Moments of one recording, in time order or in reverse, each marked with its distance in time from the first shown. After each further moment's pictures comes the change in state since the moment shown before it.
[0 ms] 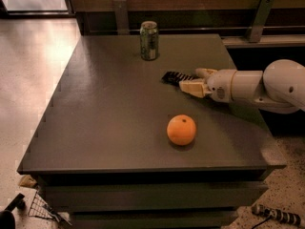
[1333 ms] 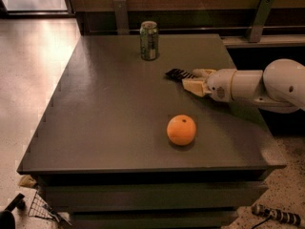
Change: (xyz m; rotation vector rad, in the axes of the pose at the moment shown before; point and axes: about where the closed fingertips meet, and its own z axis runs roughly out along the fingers) arm -0.001 0.000 0.000 -0.001 0.000 0.000
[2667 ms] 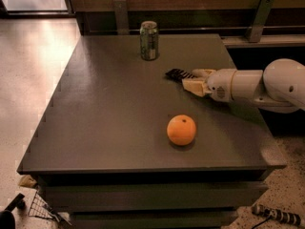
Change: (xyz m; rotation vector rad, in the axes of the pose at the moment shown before) arm 0.000 0.000 0.000 0.000 0.000 0.000
